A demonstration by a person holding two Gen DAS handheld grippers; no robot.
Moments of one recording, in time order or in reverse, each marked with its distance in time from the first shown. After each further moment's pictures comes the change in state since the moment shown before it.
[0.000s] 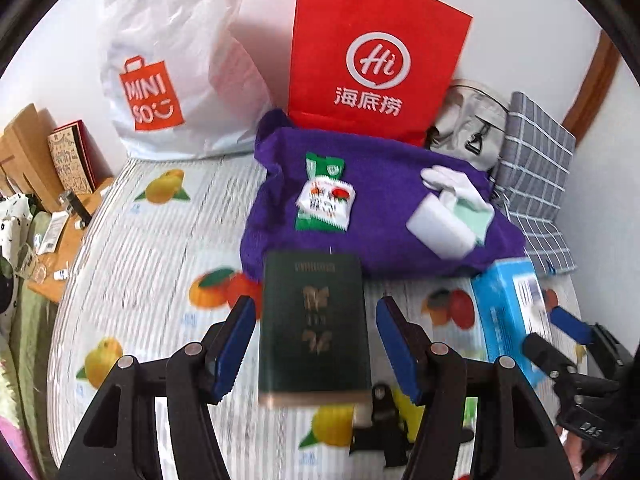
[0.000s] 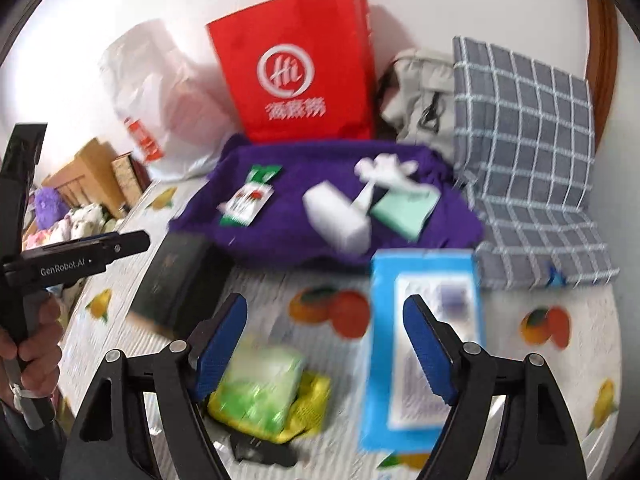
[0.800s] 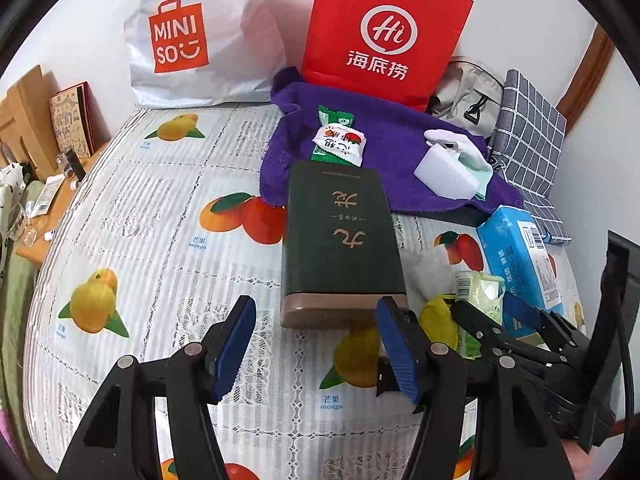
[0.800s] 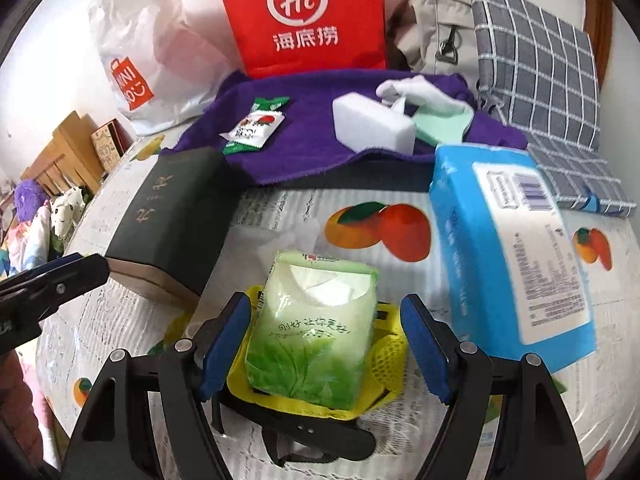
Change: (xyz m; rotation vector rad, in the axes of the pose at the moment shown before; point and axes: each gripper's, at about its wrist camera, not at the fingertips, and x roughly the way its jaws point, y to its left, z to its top) left arm 0.004 0.031 -0.059 -0.026 0.023 -0.052; right arm 0.059 0.044 -0.050 0.063 0.073 -0.076
